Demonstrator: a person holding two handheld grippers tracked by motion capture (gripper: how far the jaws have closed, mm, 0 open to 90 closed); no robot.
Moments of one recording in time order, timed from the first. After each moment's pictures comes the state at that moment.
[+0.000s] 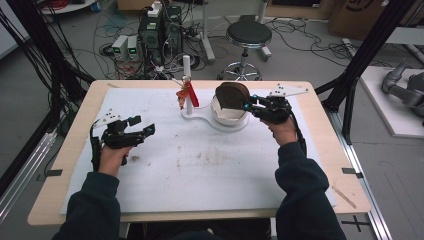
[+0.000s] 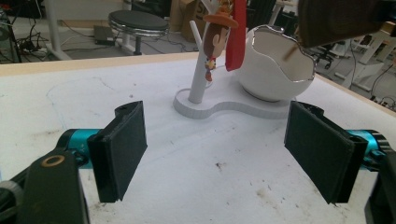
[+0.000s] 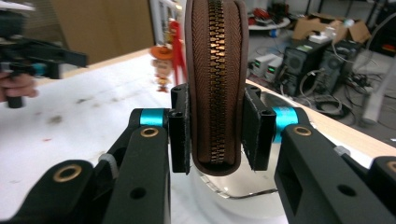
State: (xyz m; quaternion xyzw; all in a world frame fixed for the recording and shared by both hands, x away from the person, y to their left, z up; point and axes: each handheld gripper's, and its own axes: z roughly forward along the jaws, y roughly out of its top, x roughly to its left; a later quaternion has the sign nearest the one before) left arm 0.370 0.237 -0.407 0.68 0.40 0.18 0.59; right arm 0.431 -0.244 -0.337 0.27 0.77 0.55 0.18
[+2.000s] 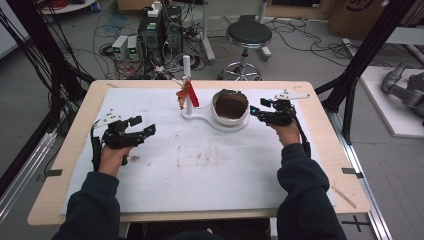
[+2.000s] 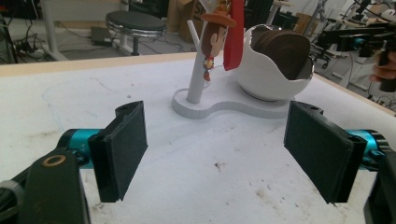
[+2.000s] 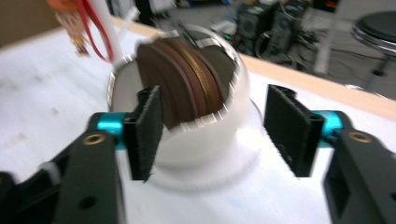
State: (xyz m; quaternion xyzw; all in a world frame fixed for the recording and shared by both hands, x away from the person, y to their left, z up) left arm 0.371 0.236 -0.409 0.68 0.39 0.19 0.59; right arm 0.444 -0.277 -0.377 0.37 0.76 0.49 0.21
